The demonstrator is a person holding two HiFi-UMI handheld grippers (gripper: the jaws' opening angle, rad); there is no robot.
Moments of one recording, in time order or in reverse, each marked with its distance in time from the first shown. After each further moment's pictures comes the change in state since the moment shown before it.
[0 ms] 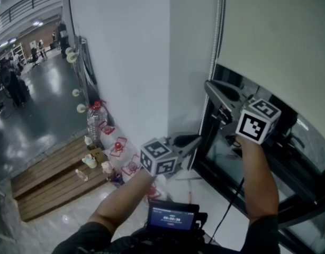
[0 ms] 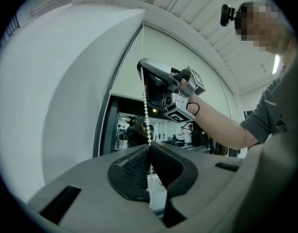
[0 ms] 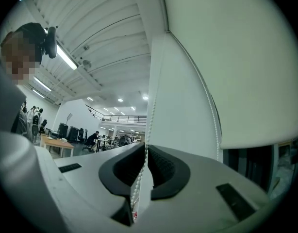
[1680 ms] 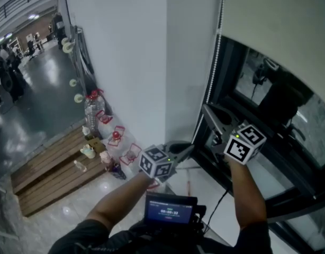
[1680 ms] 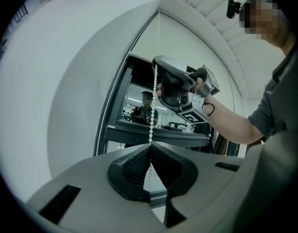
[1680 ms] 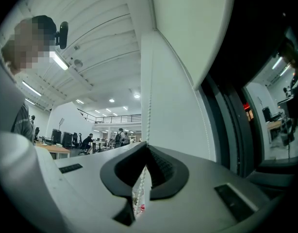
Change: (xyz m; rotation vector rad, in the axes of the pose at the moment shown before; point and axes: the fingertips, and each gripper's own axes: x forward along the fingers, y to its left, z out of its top) left arm -0.009 0.001 -0.112 -0.134 0.134 0.035; right arm -0.040 0.003 -0.110 0.103 0.022 -0.081
